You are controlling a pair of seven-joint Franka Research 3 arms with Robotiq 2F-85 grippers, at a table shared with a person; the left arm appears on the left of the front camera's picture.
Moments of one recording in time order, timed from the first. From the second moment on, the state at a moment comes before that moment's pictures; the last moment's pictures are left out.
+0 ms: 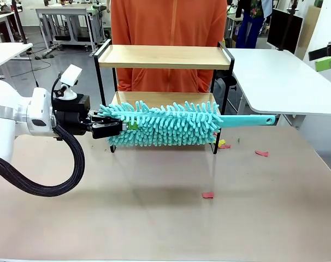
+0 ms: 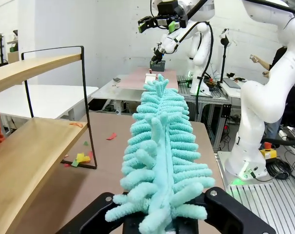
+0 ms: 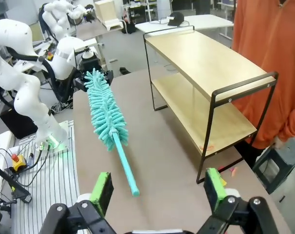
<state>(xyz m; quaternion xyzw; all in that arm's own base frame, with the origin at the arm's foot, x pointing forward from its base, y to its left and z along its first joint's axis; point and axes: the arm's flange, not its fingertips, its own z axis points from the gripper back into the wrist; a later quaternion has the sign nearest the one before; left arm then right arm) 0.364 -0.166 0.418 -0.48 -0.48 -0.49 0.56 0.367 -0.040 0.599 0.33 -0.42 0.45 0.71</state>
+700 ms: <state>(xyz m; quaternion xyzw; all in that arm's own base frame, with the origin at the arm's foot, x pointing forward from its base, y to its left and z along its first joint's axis) 0.381 -0.058 0.555 -0.43 -0.59 -0.37 0.57 0.367 -0.038 0.600 0.33 -0.42 0.46 0.72</state>
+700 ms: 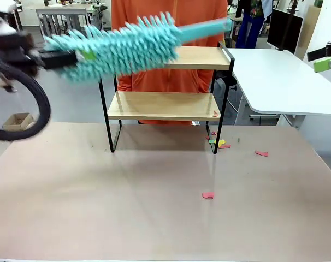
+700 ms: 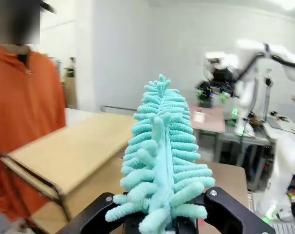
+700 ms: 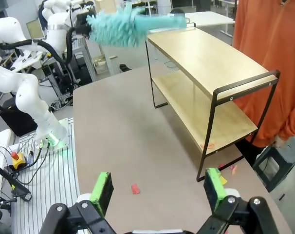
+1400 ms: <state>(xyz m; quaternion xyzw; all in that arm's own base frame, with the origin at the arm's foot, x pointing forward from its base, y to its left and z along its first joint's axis) 0.381 0.062 0.577 -0.15 -0.66 -0.09 0.73 0.368 -0.039 0.602 0.33 -0.41 0.46 0.71</state>
